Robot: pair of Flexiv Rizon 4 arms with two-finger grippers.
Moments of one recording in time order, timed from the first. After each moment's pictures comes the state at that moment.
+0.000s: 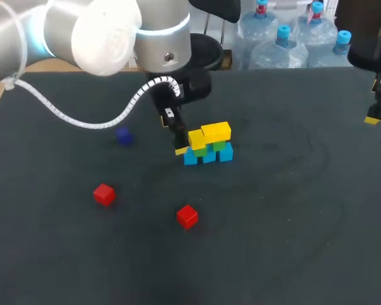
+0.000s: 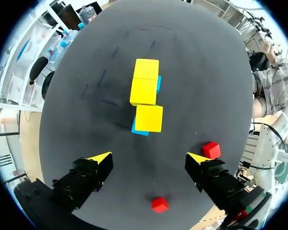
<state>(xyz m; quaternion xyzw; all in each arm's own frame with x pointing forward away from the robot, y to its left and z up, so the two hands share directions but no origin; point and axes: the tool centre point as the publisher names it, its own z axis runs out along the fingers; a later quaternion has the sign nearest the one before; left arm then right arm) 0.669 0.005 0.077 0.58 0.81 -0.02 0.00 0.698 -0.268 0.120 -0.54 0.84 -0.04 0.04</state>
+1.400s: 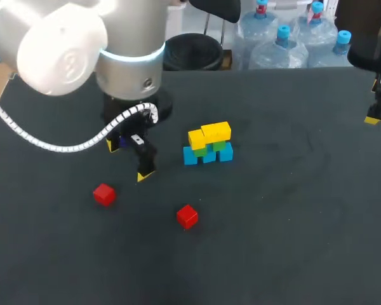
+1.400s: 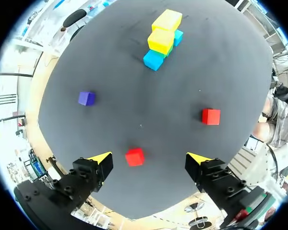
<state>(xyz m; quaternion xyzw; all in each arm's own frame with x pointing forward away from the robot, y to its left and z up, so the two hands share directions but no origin) 0.586 0.087 0.097 0.41 0.91 0.07 -0.04 0.698 -0.268 0.120 -0.54 0.84 -0.04 0.04</state>
